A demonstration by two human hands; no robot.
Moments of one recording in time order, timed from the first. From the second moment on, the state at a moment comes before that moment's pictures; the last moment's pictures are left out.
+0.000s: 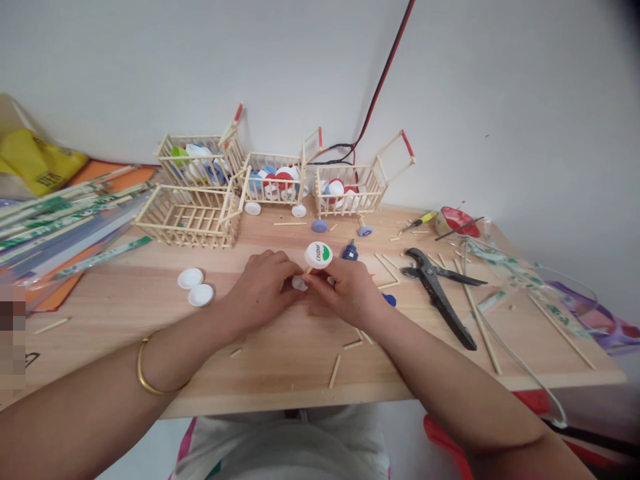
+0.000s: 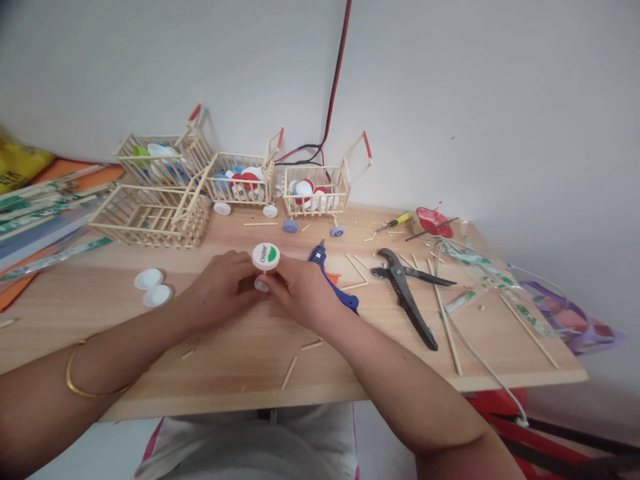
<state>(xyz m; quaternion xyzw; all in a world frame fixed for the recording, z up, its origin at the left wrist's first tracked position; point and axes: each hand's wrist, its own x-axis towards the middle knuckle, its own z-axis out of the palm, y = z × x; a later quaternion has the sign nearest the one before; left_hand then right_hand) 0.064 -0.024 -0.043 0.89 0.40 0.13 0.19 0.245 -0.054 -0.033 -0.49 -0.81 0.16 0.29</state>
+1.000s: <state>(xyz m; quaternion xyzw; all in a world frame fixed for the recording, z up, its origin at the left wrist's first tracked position) 0.064 -0.024 -0.045 0.89 0.40 0.14 0.18 0.246 -0.054 -0.034 -0.48 -0.82 0.14 0.29</state>
